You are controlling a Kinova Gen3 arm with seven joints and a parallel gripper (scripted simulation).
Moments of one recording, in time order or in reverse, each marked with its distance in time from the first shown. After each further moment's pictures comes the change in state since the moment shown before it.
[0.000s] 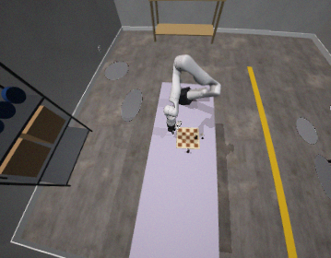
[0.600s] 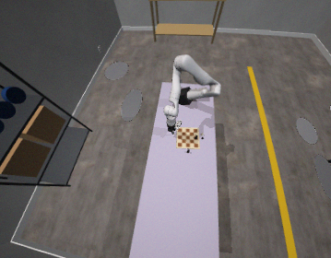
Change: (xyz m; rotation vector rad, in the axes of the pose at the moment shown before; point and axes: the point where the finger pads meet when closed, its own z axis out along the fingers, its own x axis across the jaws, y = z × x) arm 0.000 0.000 0.000 0.000 0.000 0.000
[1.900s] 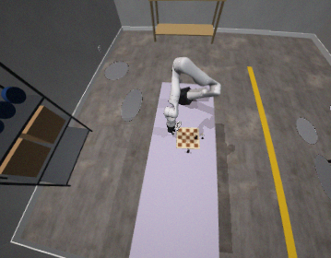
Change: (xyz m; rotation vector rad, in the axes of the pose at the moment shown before) arm 0.001 0.002 0.020 -0.003 0.005 0.002
